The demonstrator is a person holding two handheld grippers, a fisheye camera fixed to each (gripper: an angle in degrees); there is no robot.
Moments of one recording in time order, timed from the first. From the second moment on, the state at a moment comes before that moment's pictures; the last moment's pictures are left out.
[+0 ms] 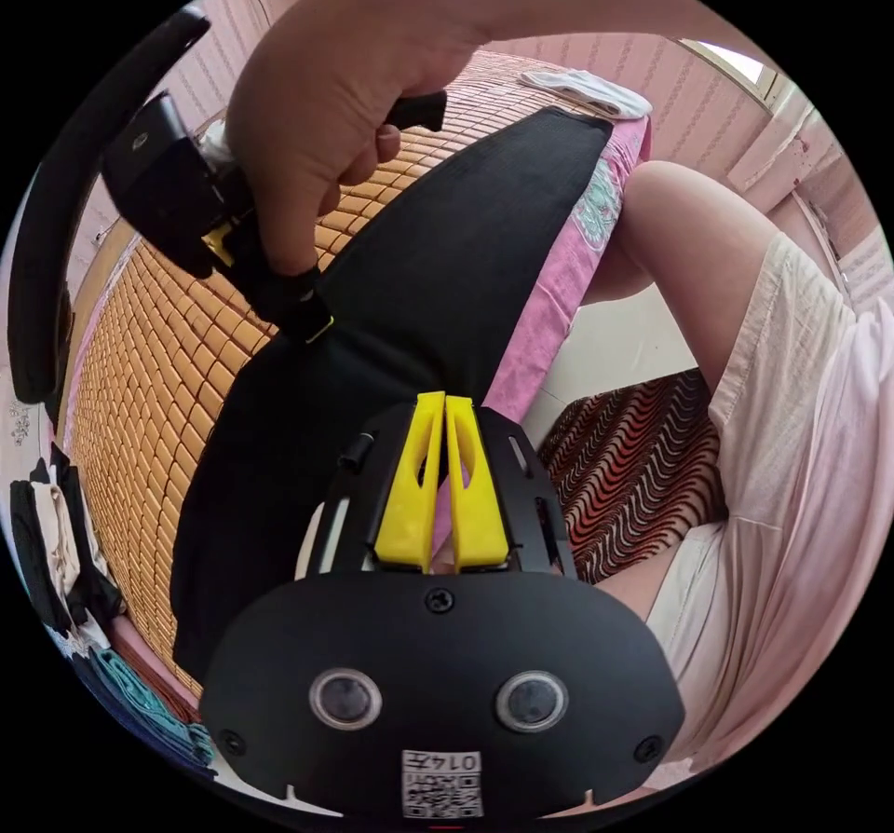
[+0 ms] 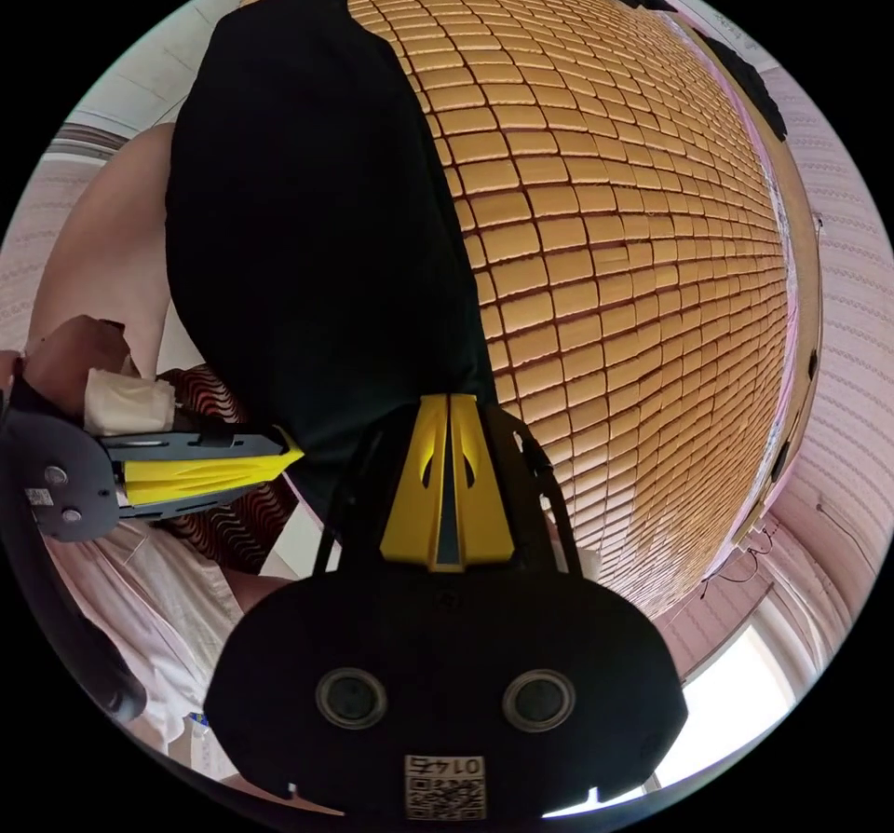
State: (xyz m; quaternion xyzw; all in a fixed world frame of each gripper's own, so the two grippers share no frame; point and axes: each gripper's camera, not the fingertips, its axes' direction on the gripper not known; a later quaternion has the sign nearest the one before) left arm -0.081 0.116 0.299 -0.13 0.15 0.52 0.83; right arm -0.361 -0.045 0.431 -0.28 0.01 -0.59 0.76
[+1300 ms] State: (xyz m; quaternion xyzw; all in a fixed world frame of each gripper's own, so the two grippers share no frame) left arm -0.029 0.103 0.253 -0.11 0.16 0.40 0.90; right arm 0.253 0.100 0.305 -0.16 0.07 0.00 0.98
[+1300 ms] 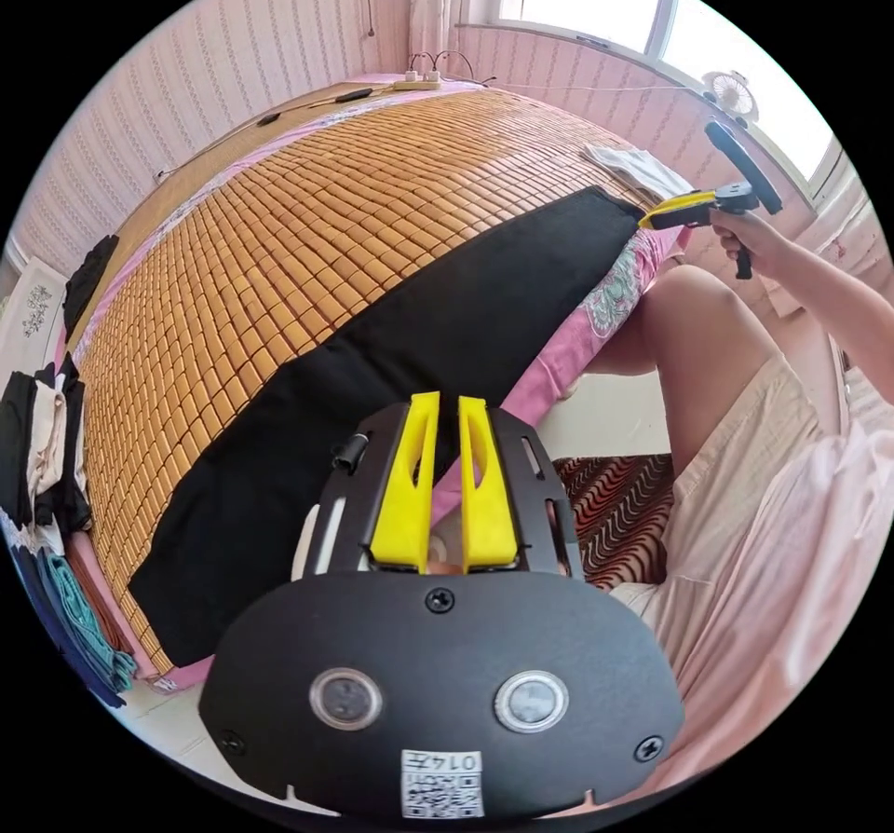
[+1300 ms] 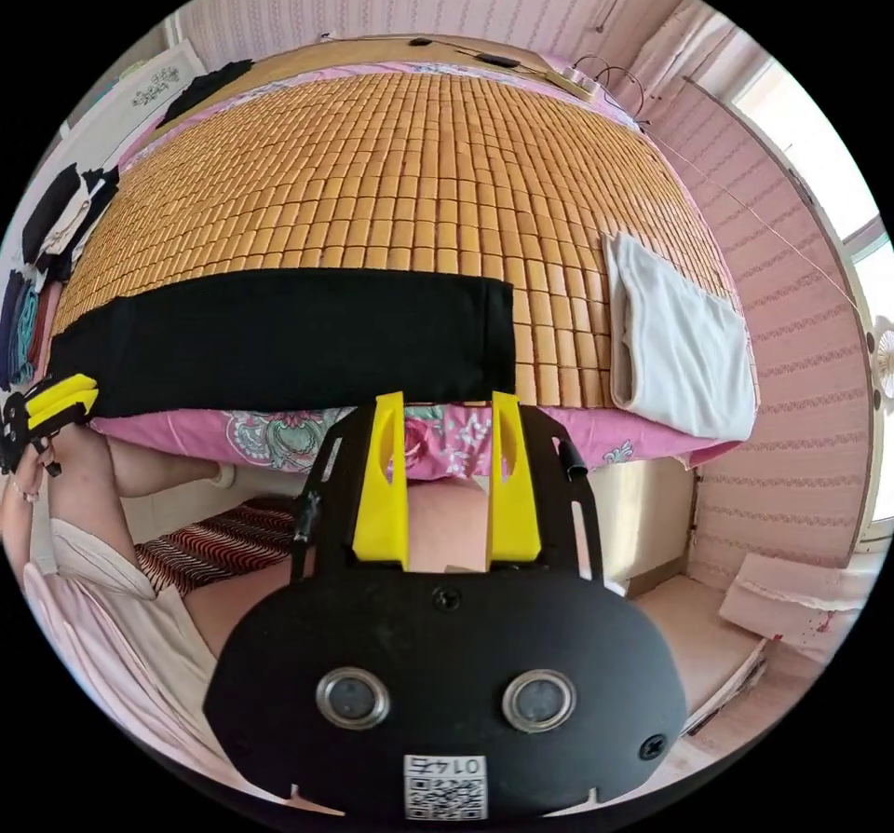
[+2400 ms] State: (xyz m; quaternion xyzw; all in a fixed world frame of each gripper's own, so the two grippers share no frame) left arm -0.018 0.073 0.321 -0.25 0.06 0.41 0.88; right arm 0.534 0.176 0.286 -0.06 -0.21 0.20 0.95
